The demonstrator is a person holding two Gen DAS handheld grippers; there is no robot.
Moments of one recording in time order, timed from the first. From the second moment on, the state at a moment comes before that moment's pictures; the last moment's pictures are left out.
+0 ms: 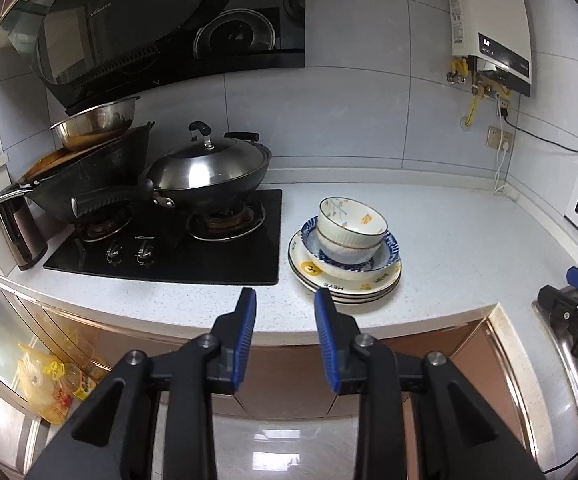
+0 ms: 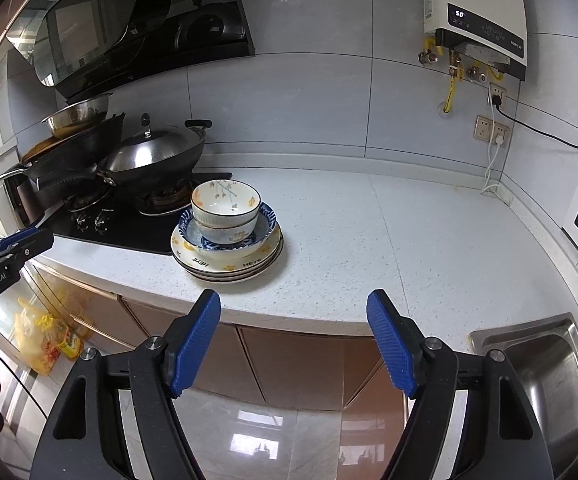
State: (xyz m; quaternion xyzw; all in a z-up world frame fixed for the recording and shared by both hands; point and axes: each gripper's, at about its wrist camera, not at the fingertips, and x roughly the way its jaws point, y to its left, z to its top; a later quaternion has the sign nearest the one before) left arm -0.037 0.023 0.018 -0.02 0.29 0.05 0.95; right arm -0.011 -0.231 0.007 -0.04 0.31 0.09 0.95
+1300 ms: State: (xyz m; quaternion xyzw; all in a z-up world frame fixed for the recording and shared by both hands) left arm -0.129 0.045 0.034 -0.02 0.28 0.06 0.96; right arm -0.072 -0.230 0.014 -0.04 0.27 0.11 0.95
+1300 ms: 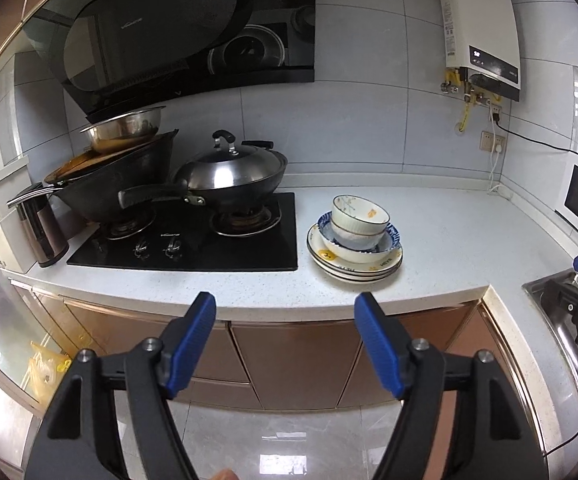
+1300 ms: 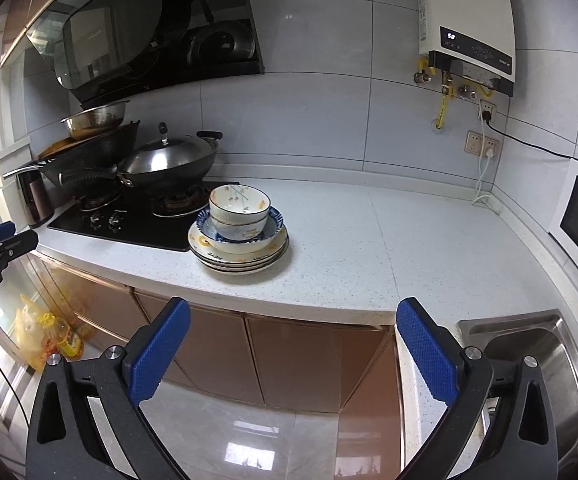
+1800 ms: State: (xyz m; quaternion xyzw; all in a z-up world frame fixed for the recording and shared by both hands) left arm -0.137 0.066 -0.003 -0.01 0.28 -0.01 0.96; right arm -0.077 -0.203 -0.013 -0.06 0.30 0.09 0.95
